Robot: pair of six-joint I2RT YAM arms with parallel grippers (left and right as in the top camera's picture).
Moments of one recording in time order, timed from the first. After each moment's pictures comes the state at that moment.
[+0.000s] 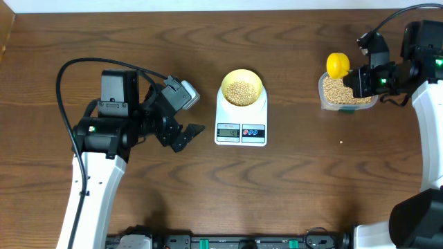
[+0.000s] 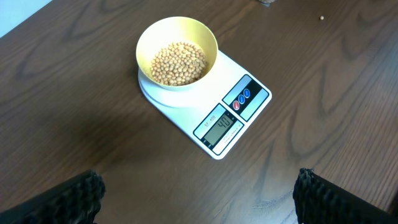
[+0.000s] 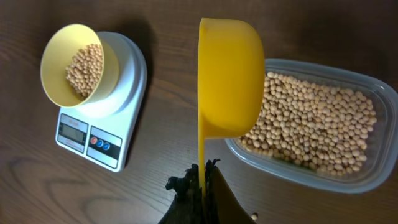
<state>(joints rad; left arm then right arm) -0.09 1.22 1.18 -0.93 0.57 0.66 -0.16 1.63 1.52 -1.04 -0.46 -0.29</state>
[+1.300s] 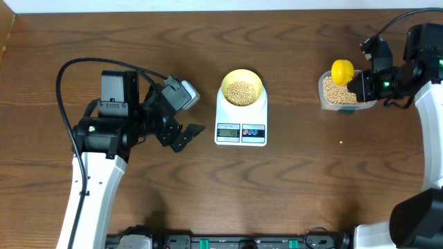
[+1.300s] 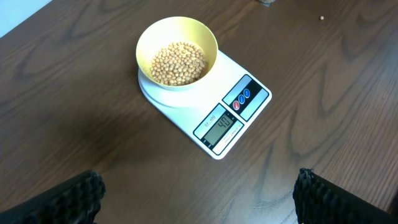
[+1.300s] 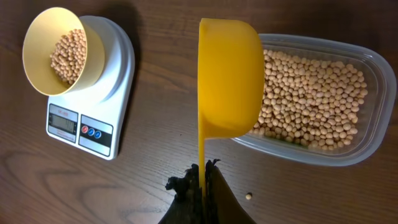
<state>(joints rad) -0.09 1.22 1.18 -0.93 0.58 0.66 -0.18 1.63 1.52 -1.10 -0.43 -0.30</state>
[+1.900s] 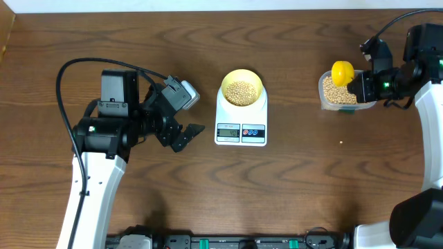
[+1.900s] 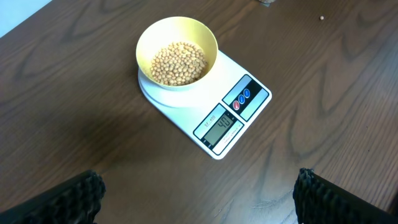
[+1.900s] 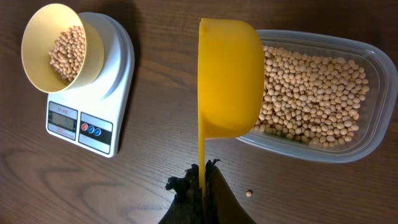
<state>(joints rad) -0.09 1.22 1.18 -0.93 0.58 0.66 -0.18 1.63 1.52 -1.11 -0.43 -0.30</state>
